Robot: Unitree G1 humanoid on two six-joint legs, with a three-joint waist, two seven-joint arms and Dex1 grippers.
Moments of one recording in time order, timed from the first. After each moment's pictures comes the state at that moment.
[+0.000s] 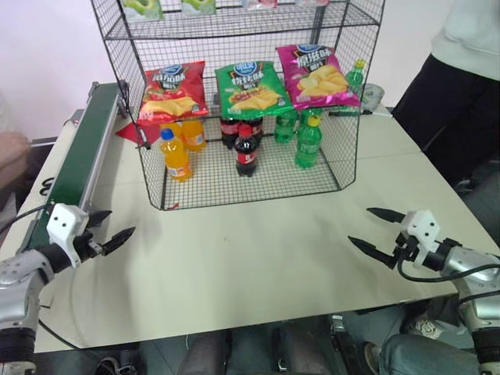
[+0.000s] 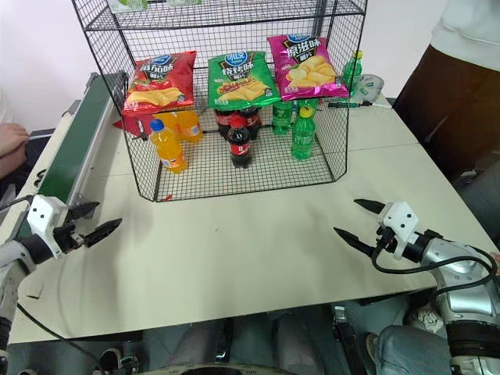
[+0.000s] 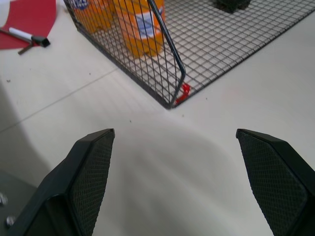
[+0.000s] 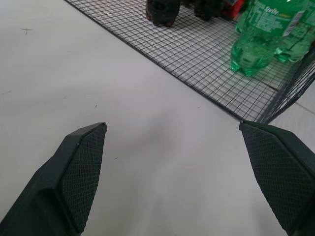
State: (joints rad) left arm -0.04 0.76 0.35 0.33 -0.38 0.01 -0.98; right arm -0.02 -0.74 -0.22 0.22 0.33 -0.18 1.04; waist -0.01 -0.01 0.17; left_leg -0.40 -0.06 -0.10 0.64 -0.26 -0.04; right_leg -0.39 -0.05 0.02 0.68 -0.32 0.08
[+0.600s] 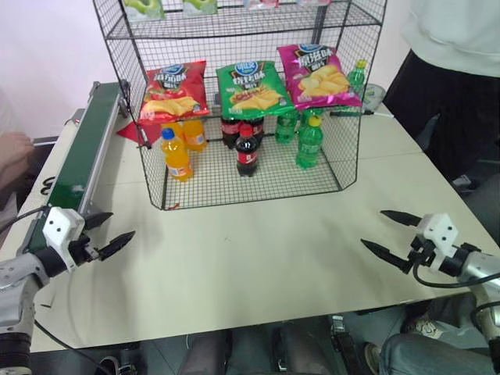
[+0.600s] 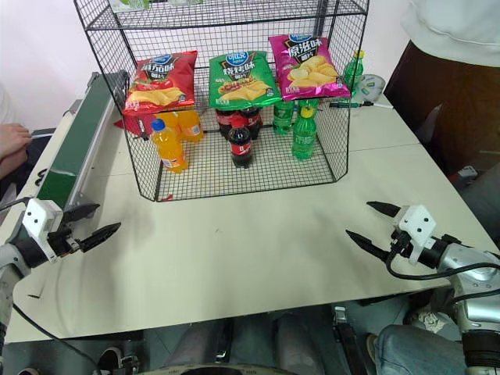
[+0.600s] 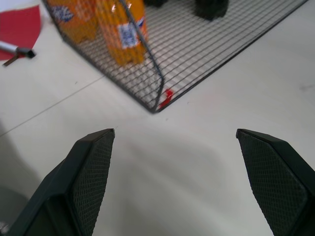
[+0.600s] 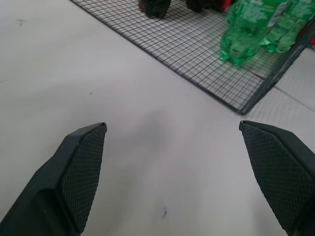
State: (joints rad) left arm -0.02 0.77 0.38 0.32 -0.44 -0.02 -1.08; right arm 0.03 -0.78 -0.29 0.20 0.36 -0.17 1.05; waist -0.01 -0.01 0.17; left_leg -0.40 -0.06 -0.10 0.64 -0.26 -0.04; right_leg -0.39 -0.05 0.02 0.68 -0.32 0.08
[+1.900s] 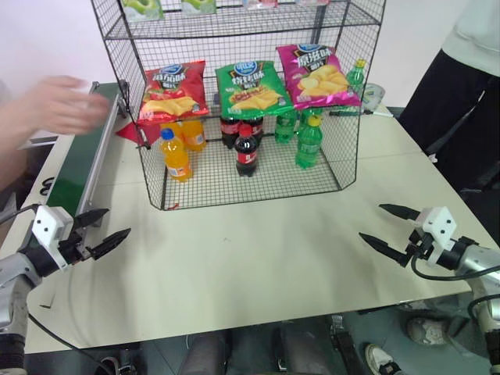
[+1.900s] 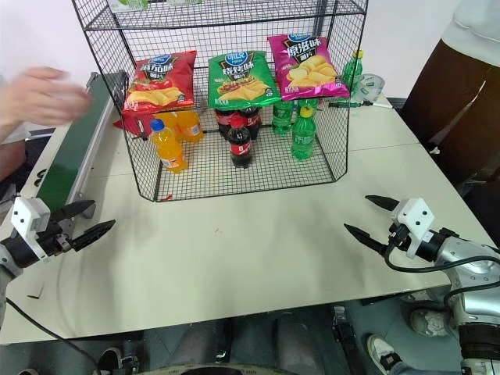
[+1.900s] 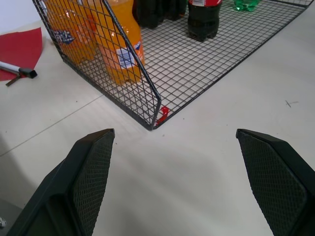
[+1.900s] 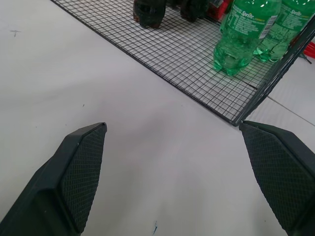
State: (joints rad) left arm -0.01 0.77 0.42 0.31 -0.46 -0.04 -1.10; right arm -0.01 -0.77 -0.28 0.20 0.35 -0.16 1.04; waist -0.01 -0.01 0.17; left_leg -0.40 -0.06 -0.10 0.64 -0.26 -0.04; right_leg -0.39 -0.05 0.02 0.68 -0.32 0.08
